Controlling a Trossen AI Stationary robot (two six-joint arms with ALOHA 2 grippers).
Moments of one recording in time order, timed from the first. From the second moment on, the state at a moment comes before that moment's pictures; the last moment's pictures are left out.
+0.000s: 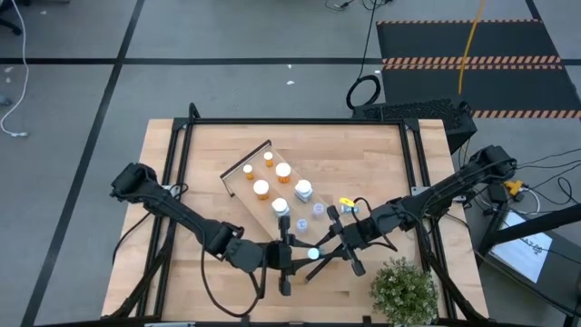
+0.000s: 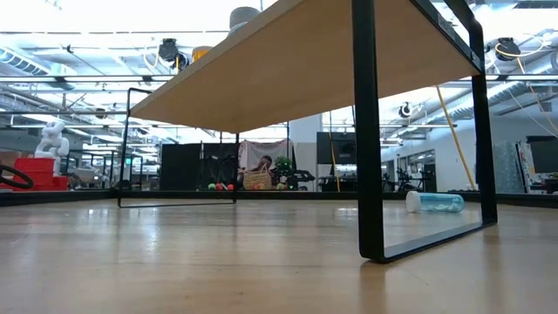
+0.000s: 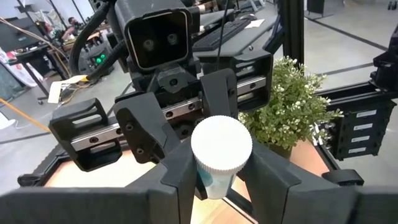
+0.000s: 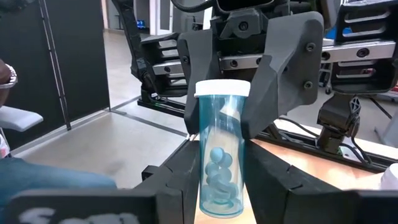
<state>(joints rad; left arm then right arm) -0.53 1.76 1.37 0.21 -0.55 0.14 0.44 1.35 0.76 0.53 0.03 -0.06</state>
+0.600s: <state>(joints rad) -0.53 1.76 1.37 0.17 -0.54 0.06 0.44 1.23 0.76 0.27 0.03 0.02</state>
